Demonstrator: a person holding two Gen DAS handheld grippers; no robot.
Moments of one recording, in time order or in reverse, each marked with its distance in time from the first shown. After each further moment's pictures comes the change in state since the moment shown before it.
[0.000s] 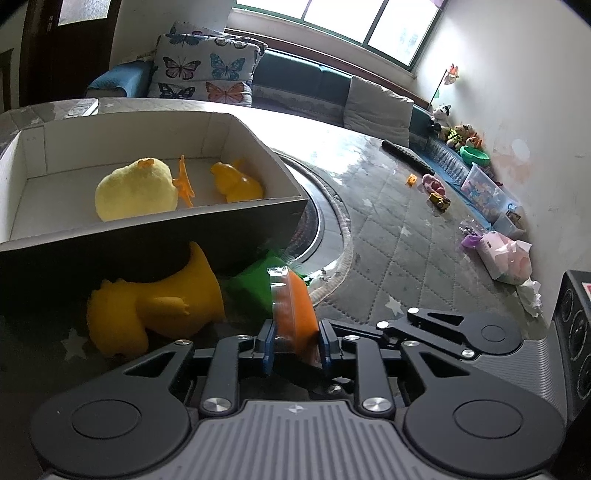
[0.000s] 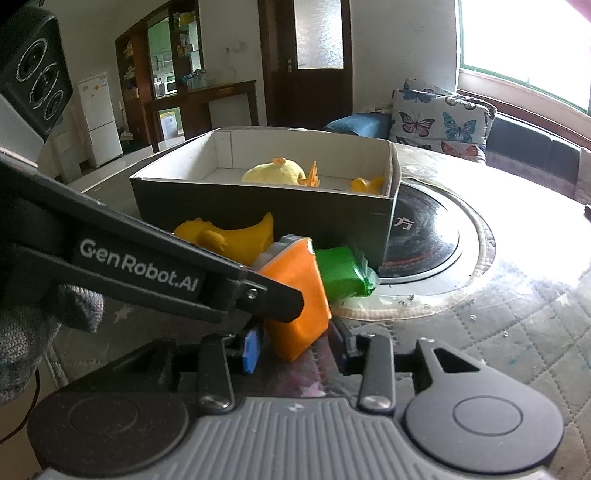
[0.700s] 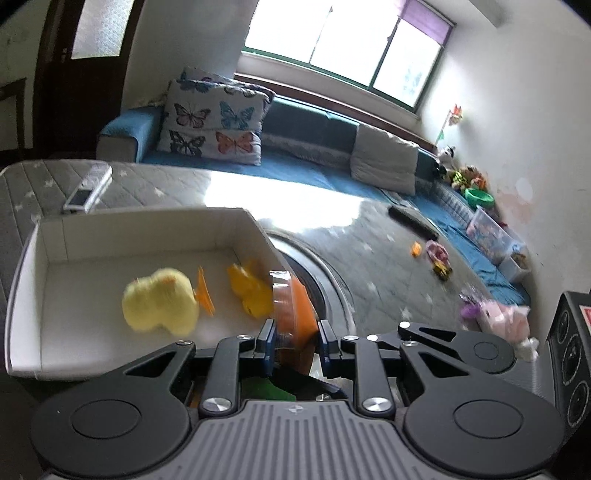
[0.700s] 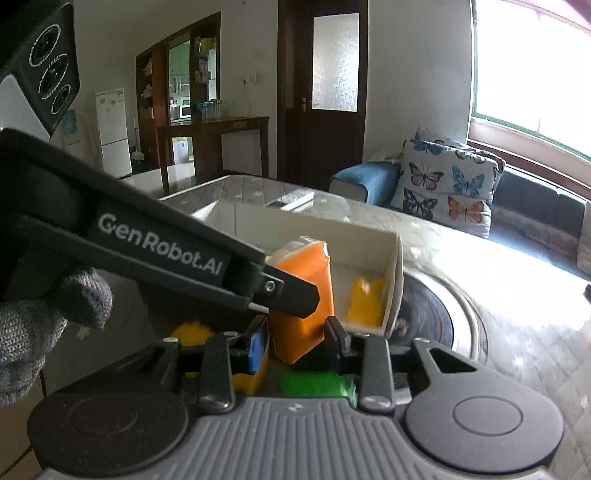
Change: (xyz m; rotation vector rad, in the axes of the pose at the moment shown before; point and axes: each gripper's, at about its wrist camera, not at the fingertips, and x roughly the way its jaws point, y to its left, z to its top) left arm -0.028 0.010 0.079 -0.022 -0.147 0.042; right arm -0.002 0.000 0.083 -0.077 -0.126 -0.002
